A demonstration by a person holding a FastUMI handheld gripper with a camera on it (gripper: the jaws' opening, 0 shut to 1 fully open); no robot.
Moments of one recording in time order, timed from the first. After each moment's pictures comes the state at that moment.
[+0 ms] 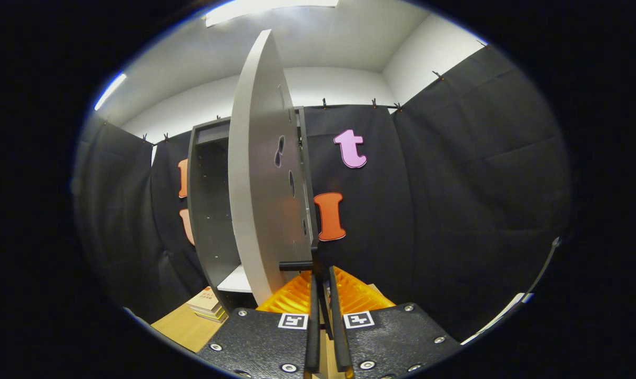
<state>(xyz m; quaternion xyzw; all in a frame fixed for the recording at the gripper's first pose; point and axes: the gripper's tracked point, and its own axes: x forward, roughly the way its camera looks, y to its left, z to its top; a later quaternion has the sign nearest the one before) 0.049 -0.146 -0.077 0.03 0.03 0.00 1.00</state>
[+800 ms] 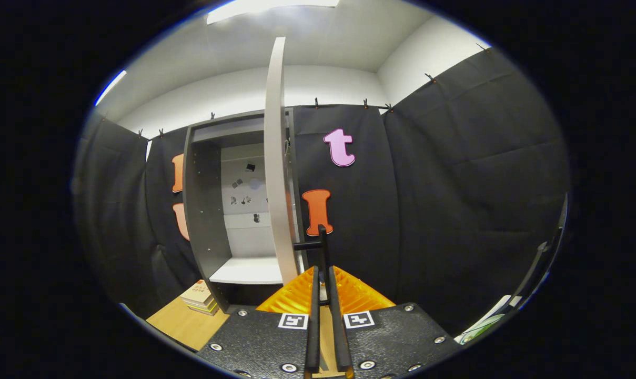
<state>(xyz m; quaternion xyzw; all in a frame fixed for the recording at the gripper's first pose) 0.011 -0.175 -0.076 0.02 0.03 -0.04 1.00</state>
